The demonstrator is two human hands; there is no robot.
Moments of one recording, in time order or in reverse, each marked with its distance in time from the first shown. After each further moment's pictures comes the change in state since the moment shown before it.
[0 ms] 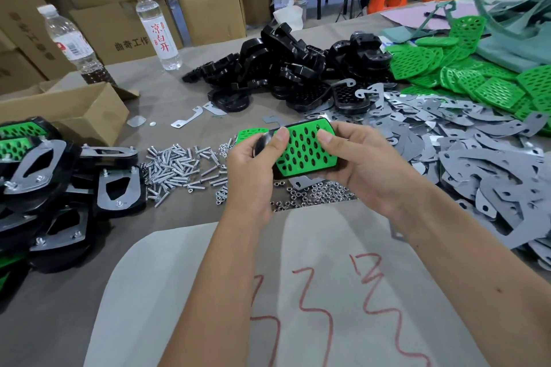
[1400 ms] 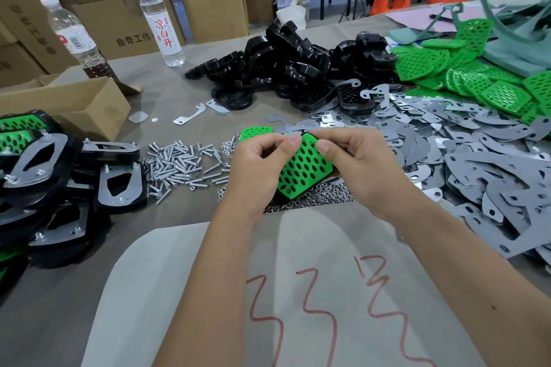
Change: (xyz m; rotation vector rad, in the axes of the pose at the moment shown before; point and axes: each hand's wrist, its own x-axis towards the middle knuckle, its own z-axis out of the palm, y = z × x) left_hand 0.006 0.005 -0.013 0.277 -0.152 0.074; right_hand 0.000 0.008 0.006 -0.492 0.051 -0.275
